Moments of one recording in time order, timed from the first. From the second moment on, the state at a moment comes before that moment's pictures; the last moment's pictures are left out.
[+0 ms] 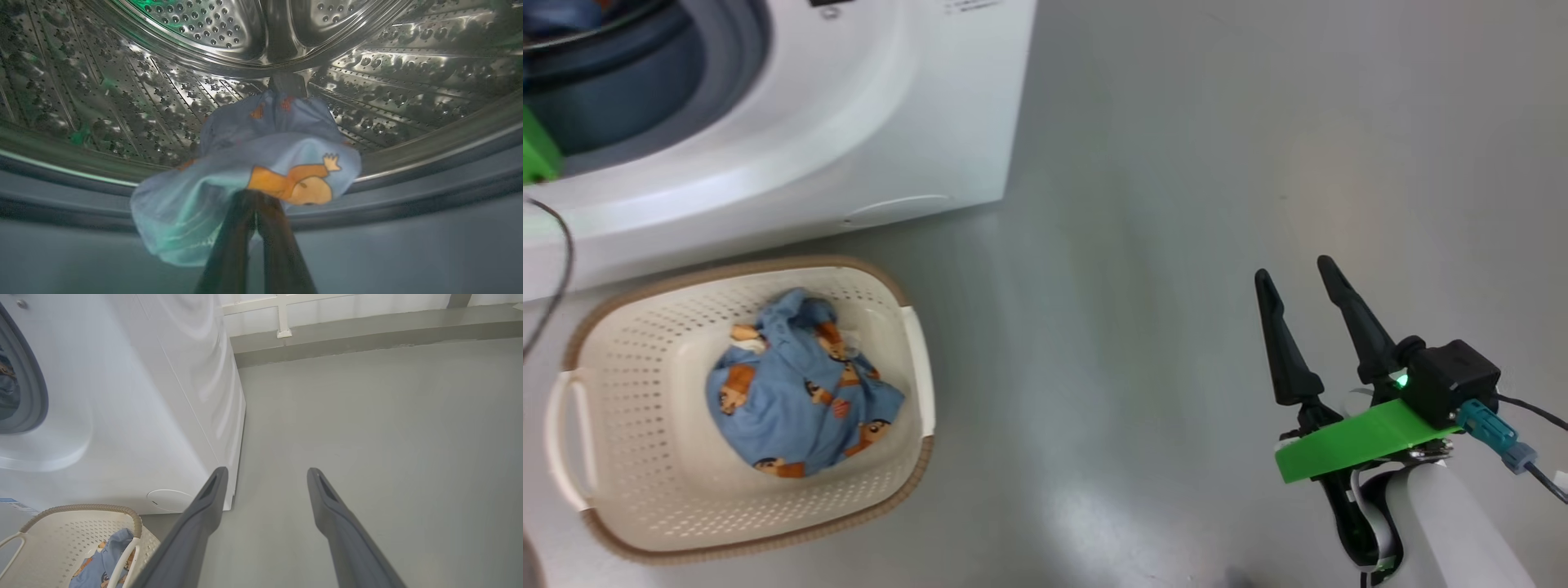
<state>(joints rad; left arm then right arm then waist) -1.23 0.36 -0.03 1.13 -0.26 -0.04 0.11 -0.25 -0.07 0.13 0.19 0.26 0.13 -0.23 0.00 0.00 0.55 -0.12</state>
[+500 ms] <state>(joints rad) -1.27 0.51 -0.02 0.91 -0.24 0.01 0.11 -0.32 -0.05 0.19 0.23 0.32 0.13 -0.25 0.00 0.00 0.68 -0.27</state>
